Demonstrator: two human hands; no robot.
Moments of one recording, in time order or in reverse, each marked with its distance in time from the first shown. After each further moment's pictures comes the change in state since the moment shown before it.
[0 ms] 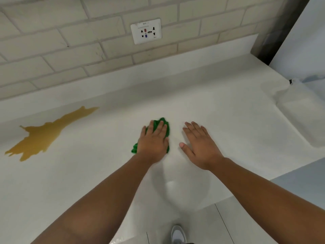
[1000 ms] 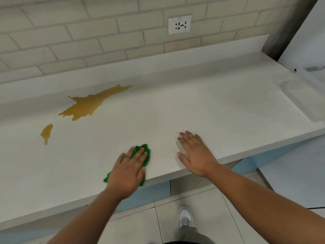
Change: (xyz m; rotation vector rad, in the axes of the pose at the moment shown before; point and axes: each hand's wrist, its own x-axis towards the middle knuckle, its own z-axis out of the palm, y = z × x) left_hand -0.300 -0.125 0.062 0.000 0.024 0.002; right_hand -0.116 -0.158 0.049 -0.028 -0.078 -0.121
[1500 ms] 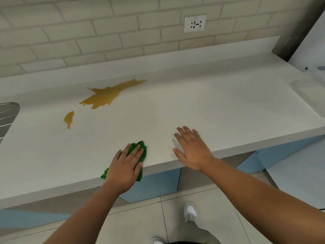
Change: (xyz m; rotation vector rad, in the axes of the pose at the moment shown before) left_hand -0.065 -0.040 0.011 -0.063 0.010 -0.099; right_hand -0.005 -0.072 0.011 -0.084 -0.003 -0.043
